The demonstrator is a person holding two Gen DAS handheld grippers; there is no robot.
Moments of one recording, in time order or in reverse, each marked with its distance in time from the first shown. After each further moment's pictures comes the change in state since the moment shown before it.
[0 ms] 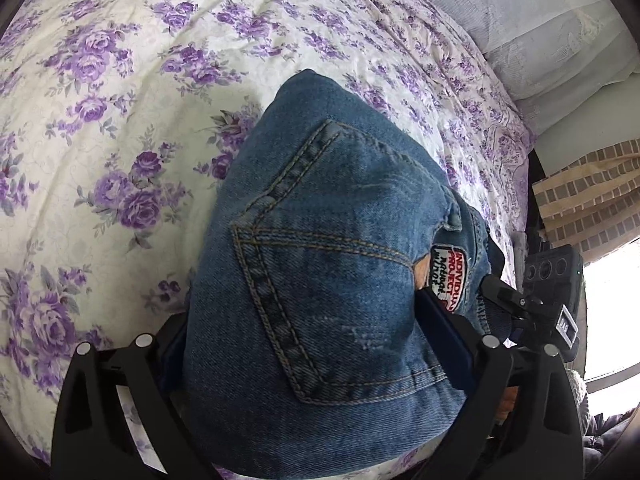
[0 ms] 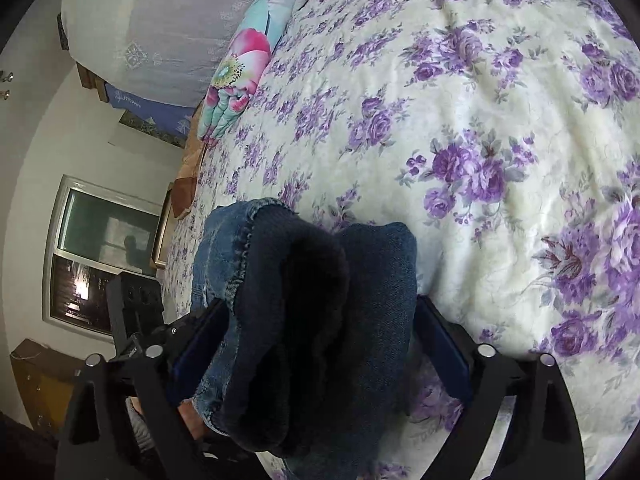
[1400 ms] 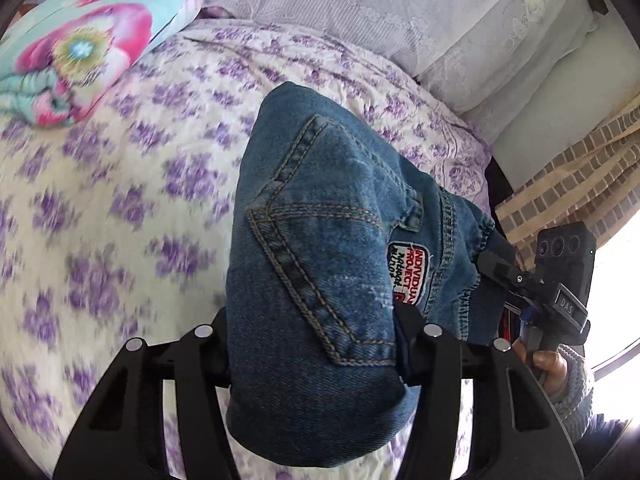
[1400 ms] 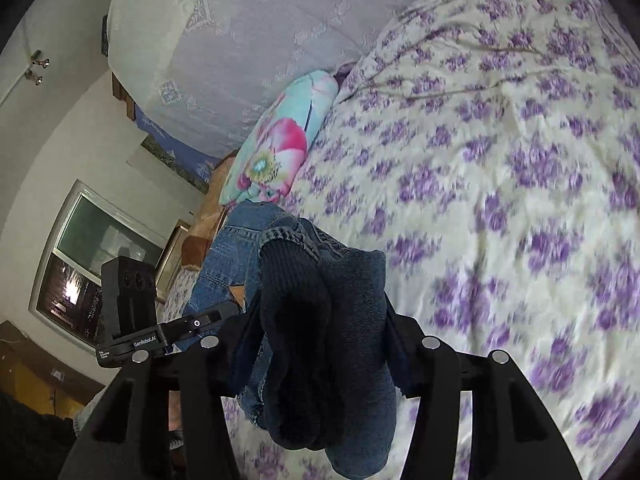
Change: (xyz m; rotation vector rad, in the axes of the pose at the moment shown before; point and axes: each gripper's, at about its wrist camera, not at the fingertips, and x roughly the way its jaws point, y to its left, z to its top) left arm 0.014 -0.130 0.206 0.264 -0.087 -0.081; right arm -0.084 0.052 0.164 -0.167 -0.246 -0.039
